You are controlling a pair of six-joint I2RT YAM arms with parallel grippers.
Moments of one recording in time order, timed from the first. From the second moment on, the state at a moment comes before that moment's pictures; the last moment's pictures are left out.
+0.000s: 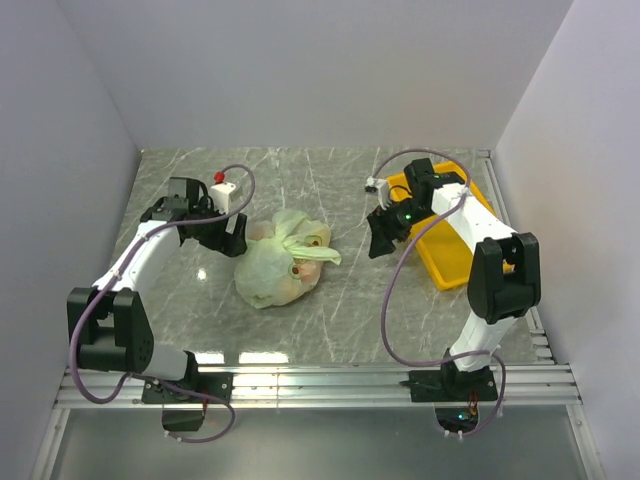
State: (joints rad) left arm -0.07 1.42 1.05 -0.61 0.41 0.28; right arm 0.18 1.75 1.38 -0.98 -0.70 -0.59
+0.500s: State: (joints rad) left arm -0.04 1.31 1.12 -0.66 0.53 0.39; right arm 0.53 1.73 1.56 -0.94 -0.61 -0.56
